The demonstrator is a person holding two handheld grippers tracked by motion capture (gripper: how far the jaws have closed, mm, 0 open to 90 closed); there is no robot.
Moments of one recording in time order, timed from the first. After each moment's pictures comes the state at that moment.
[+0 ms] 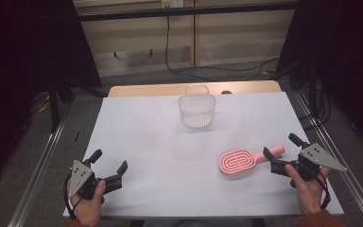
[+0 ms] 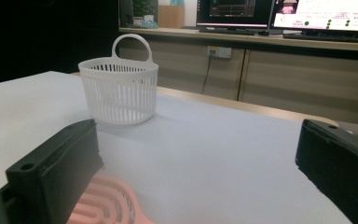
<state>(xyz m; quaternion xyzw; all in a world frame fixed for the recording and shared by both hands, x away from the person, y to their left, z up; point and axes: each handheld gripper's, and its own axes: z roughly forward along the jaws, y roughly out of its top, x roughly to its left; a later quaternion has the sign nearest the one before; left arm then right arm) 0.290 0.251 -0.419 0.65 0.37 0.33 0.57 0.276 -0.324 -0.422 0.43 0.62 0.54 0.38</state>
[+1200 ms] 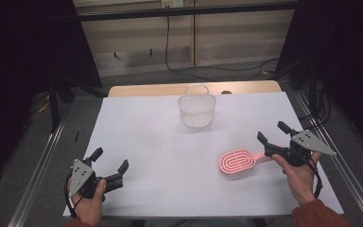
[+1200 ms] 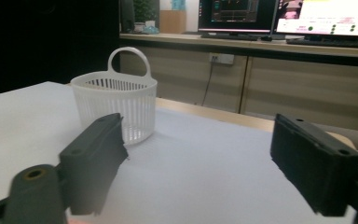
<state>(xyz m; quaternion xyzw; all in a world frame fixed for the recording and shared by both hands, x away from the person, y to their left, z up) 0.292 0.248 -0.416 0.65 0.36 0.33 0.58 0.311 -0.315 -0.412 0.43 0.61 0.54 0.38</state>
